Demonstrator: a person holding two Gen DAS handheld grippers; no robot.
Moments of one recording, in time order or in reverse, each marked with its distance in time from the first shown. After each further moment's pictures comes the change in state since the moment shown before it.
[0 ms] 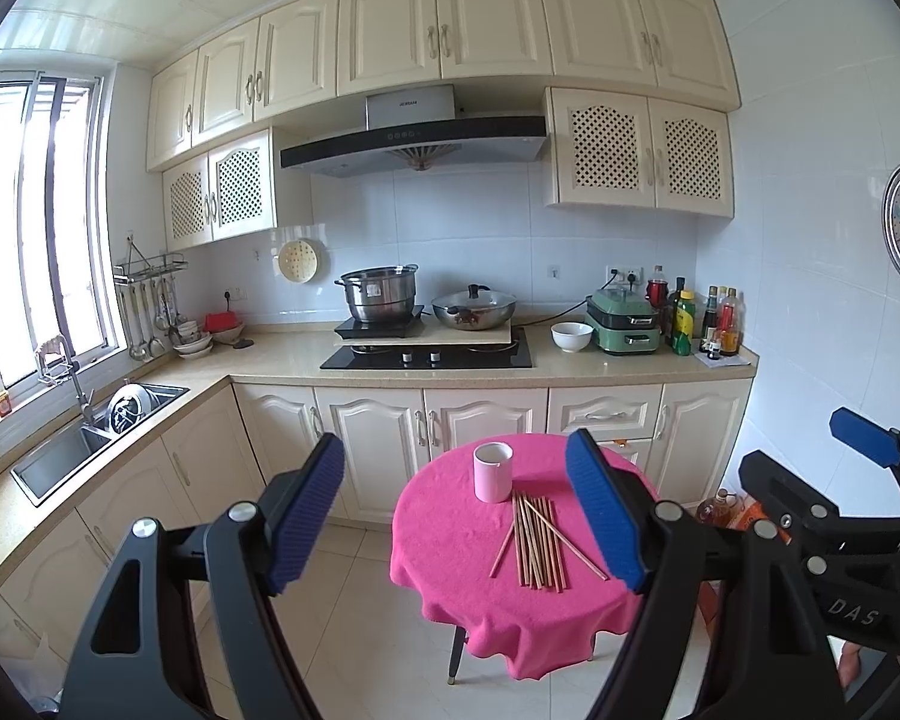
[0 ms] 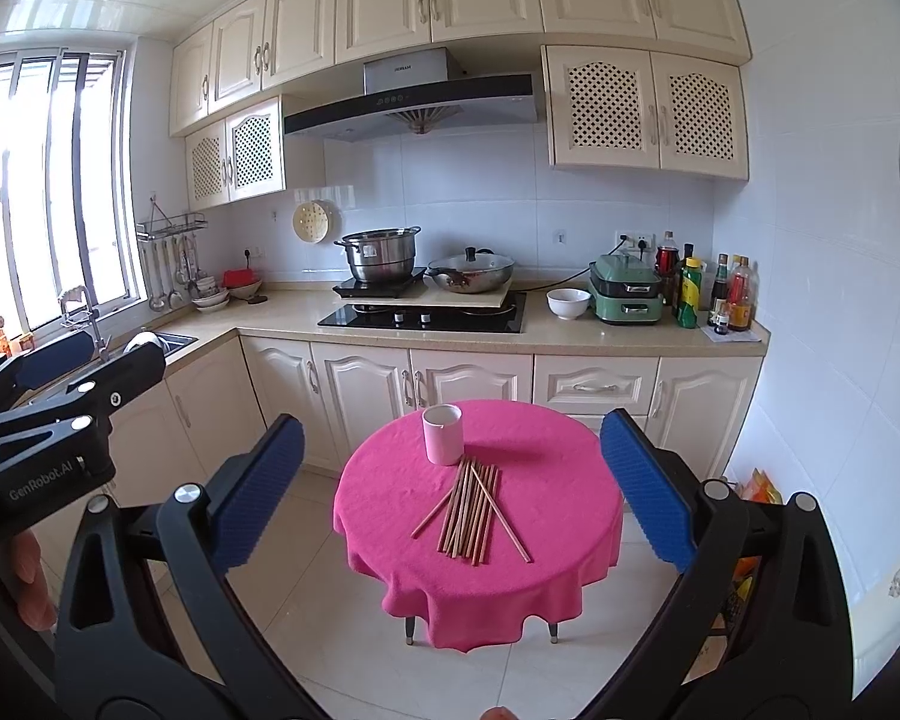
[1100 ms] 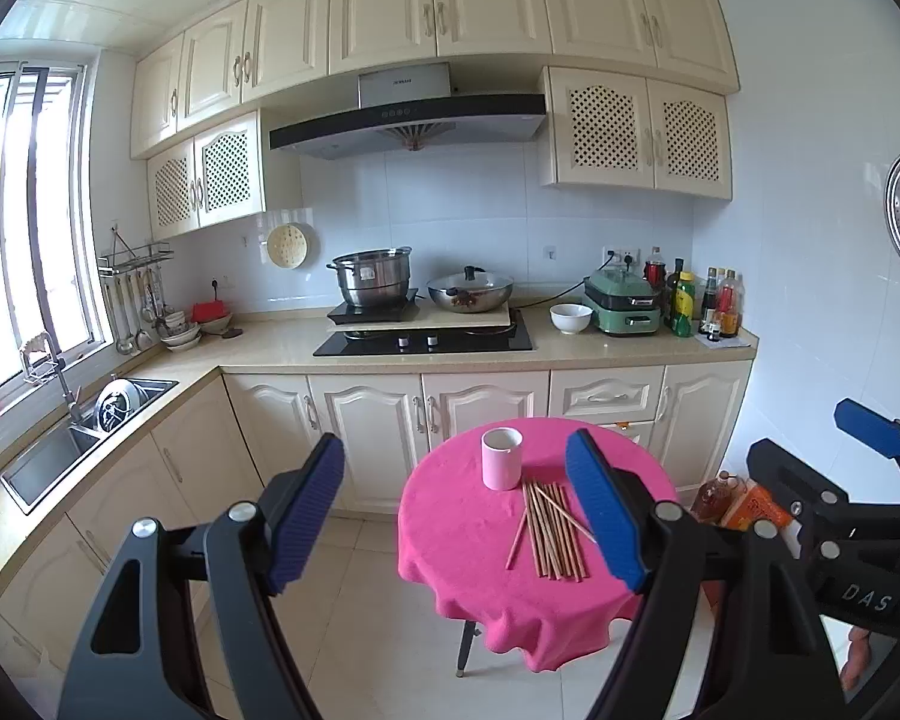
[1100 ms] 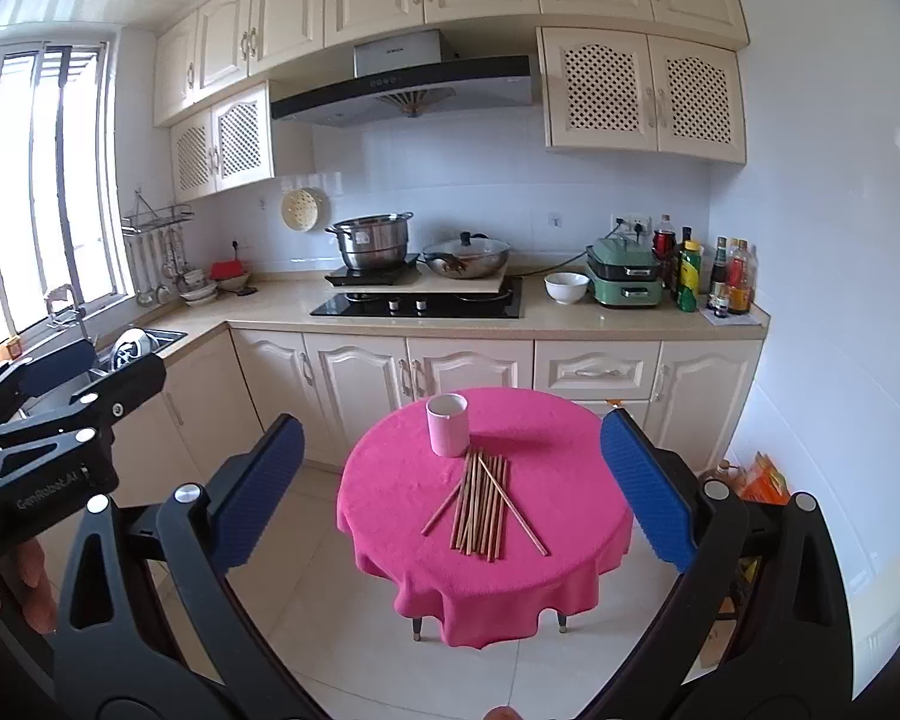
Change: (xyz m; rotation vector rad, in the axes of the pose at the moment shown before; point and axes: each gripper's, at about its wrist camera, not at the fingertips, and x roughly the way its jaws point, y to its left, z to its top) left arm 0.042 0.037 -0.002 0.023 0.052 -0.034; right arm 0.029 0.029 0.006 0.027 0.051 -0.035
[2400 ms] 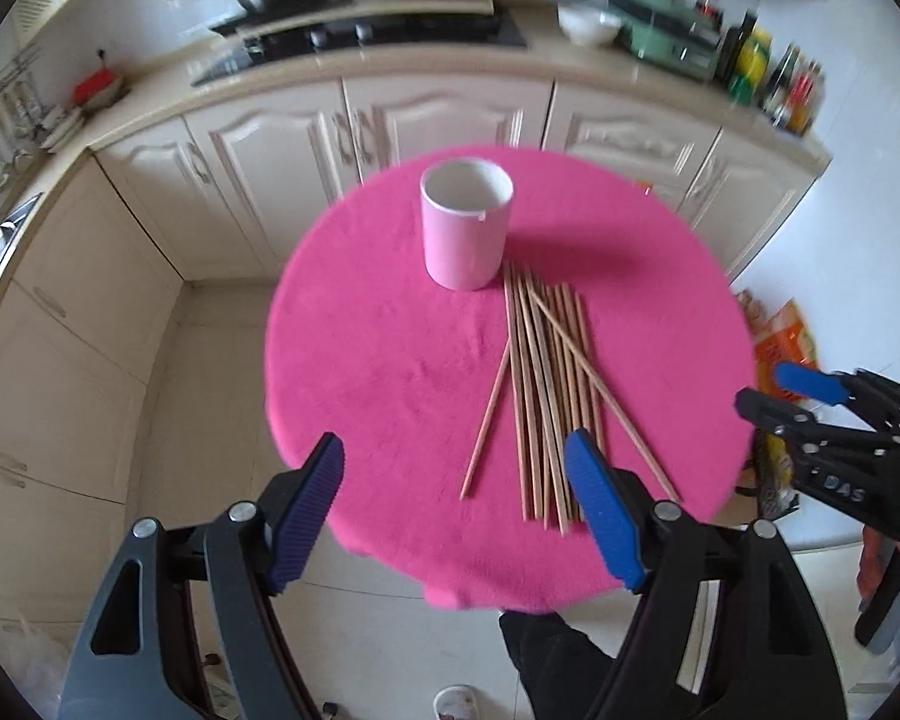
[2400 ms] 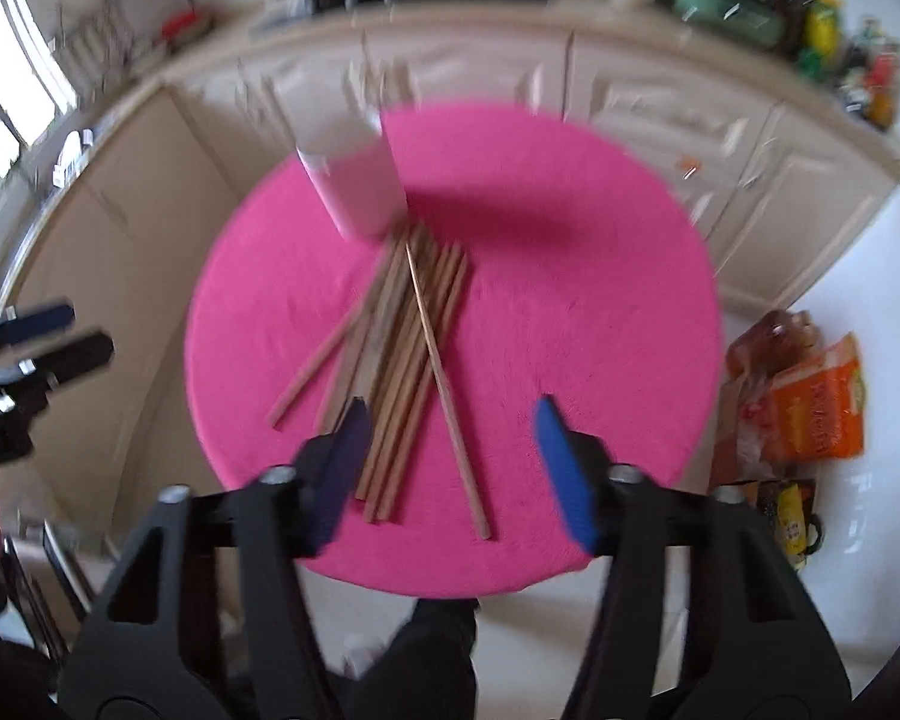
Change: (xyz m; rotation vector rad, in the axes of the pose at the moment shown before) left arm 0.440 -0.059 -0.097 -0.024 0.761 -0.096; right arm 0.436 -0.136 -0.096 -0.056 0.775 0.141
